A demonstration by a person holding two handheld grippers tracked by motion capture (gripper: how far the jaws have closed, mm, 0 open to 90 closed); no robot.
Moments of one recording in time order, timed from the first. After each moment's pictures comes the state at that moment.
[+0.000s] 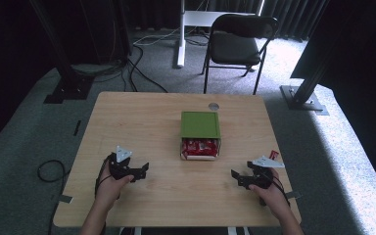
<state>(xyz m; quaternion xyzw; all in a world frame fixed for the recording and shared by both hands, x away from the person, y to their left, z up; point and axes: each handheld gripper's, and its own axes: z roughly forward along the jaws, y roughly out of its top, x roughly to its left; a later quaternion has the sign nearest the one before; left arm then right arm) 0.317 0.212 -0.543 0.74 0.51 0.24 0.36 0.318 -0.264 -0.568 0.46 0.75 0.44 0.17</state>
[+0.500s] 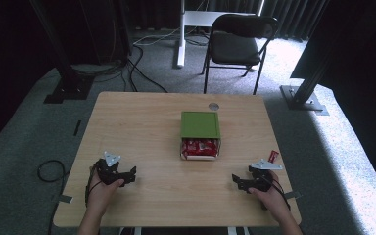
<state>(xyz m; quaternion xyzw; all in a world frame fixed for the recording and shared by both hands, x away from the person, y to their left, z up) 0.303 0.241 -0.552 0.72 0.55 0.27 0.31 0.312 -0.264 -0.577 0.48 0.76 0.40 0.17</state>
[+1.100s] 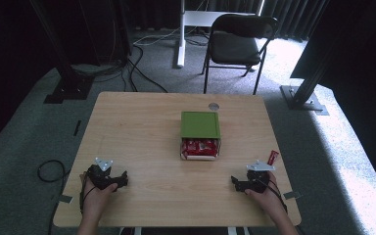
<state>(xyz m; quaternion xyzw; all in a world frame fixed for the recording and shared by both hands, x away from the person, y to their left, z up) 0.293 0.260 -0.567 0.70 0.59 0.29 0.26 0.312 -0.254 -0.583 0.47 0.78 0.35 0.21</state>
